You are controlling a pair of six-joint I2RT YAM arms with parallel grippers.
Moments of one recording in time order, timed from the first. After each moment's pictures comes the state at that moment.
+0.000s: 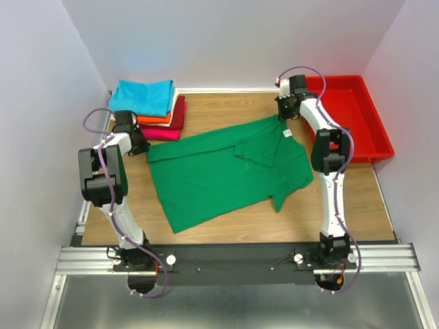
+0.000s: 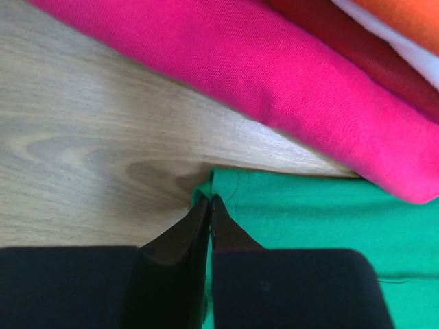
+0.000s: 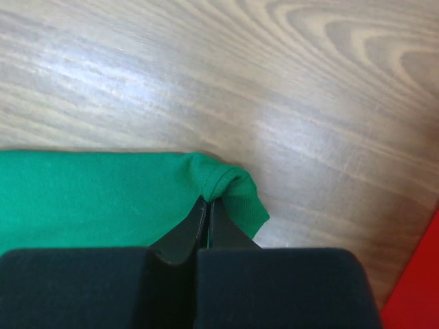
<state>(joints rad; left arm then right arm) 0.17 1.90 1.19 -0.23 0.12 -0.34 0.11 2.52 2.23 -0.62 -0.18 -0.21</state>
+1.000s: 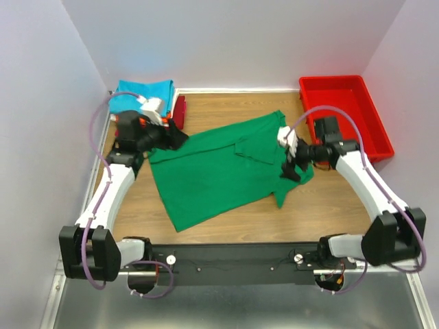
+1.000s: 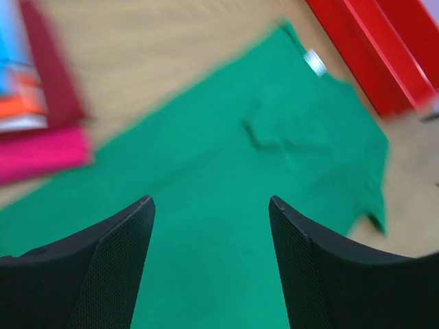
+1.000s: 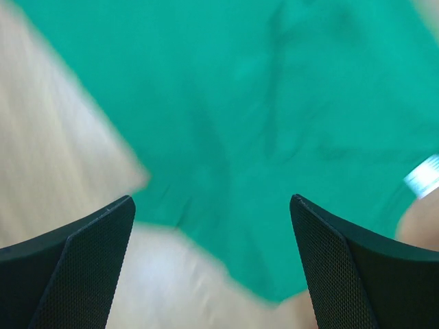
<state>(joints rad) -0.04 1.20 0.96 -0.13 0.57 -0.19 0.17 1.35 1.10 -0.73 -0.71 -0.94</state>
